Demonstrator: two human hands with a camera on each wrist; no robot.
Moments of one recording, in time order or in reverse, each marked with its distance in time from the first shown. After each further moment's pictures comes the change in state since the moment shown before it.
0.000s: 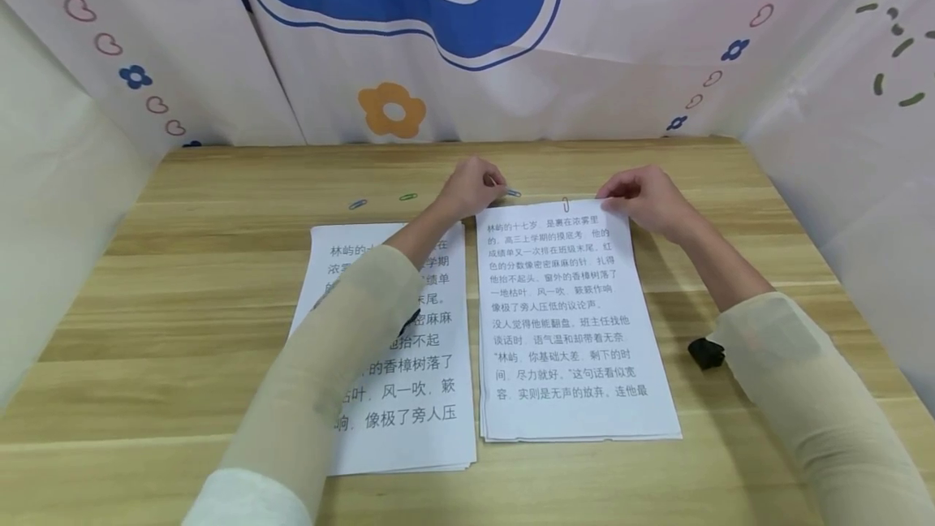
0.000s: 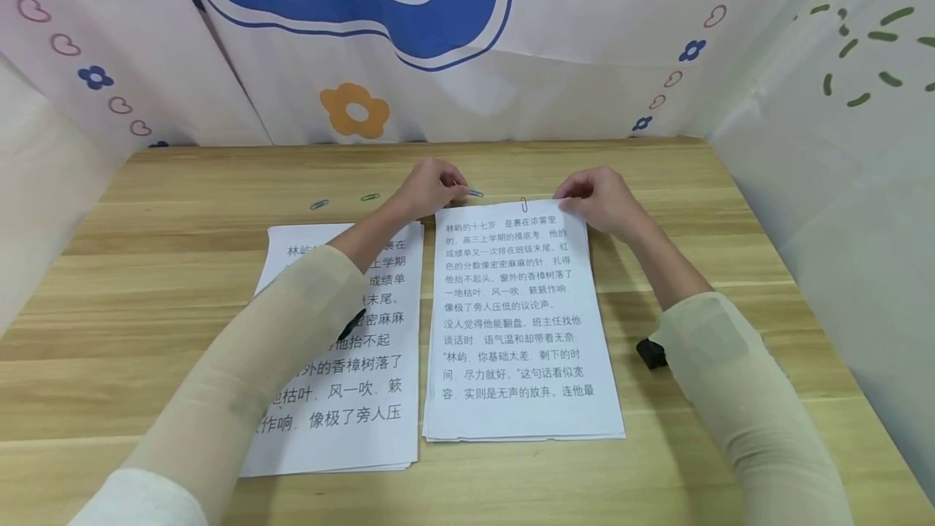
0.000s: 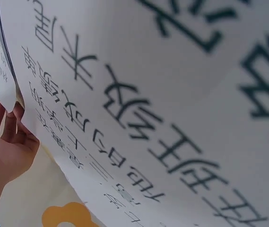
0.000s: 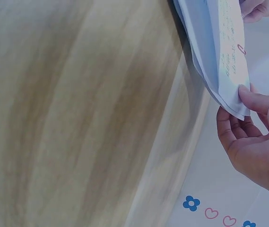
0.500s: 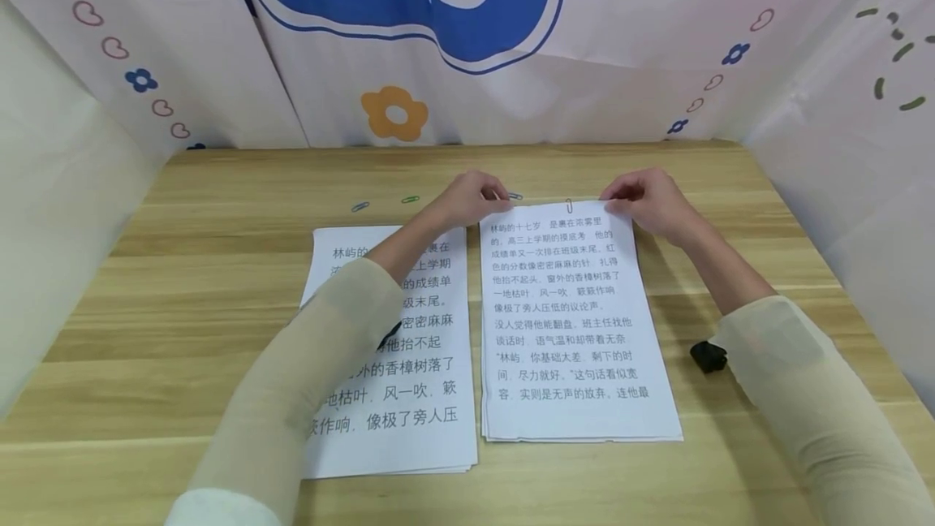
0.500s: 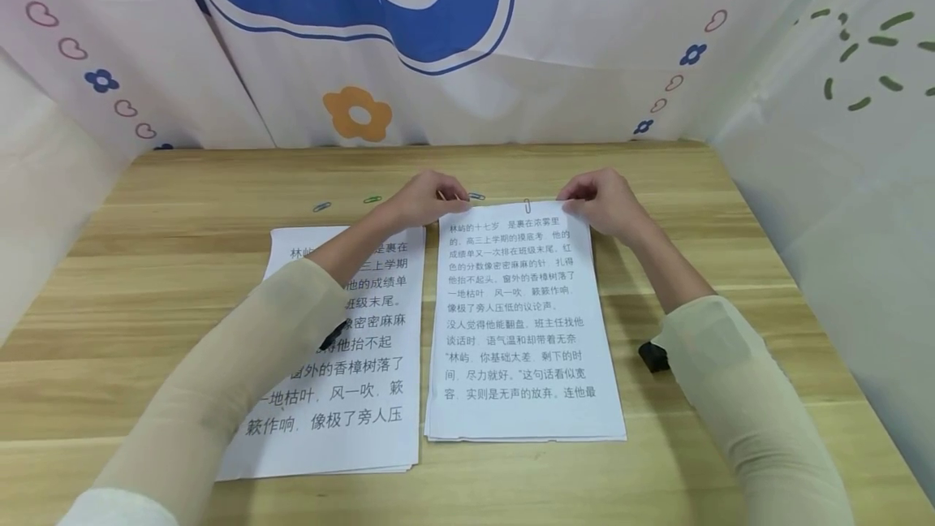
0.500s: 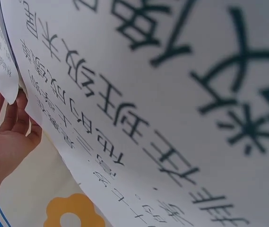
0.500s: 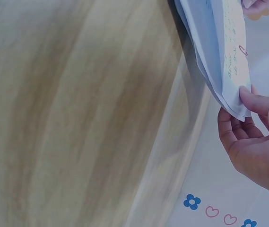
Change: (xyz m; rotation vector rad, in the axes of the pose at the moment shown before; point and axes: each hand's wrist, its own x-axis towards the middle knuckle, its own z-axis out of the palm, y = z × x) left_hand -0.020 -0.001 -0.010 -0.037 -0.127 0.070; right_hand -0.003 -0.001 -0.001 0.016 0.009 0.006
